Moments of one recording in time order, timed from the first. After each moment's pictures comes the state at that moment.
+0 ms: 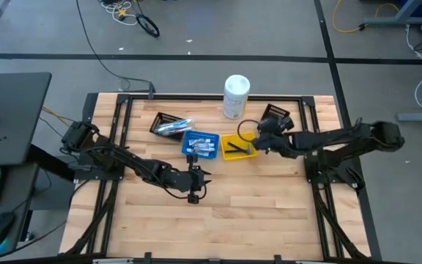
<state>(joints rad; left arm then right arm) -0.33 1.64 0.86 0.19 -0.50 0.02 -0.08 1.24 0.60 -0.33 0.90 0.48</state>
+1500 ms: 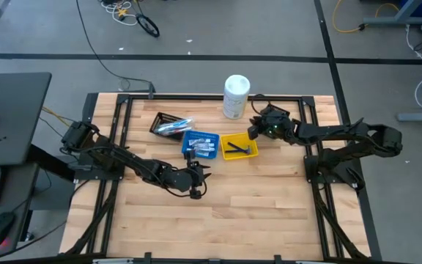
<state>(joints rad) -0.33 1.64 0.86 0.19 -0.65 0.02 -0.39 1.24 0.49 0.19 0.35 0.40</state>
